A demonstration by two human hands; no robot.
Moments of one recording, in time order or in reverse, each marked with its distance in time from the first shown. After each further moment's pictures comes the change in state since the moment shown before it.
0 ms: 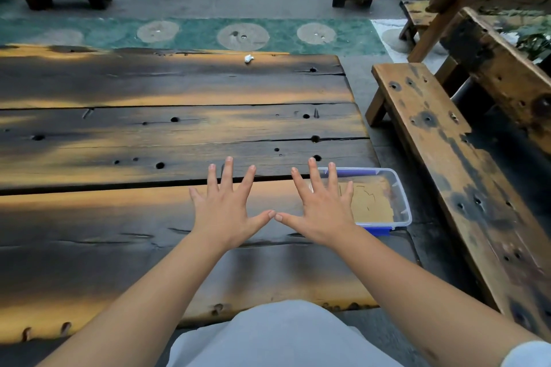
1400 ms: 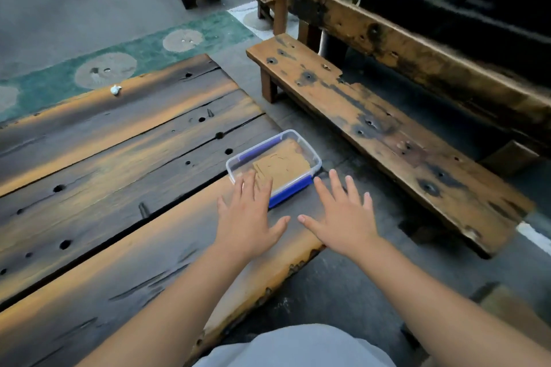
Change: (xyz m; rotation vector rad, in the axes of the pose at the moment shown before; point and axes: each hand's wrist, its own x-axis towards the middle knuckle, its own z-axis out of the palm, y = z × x) left_hand -0.034 0.136 0.008 -0.065 -0.057 0.631; right_hand -0.170 0.085 0.004 0.042 0.018 0.620
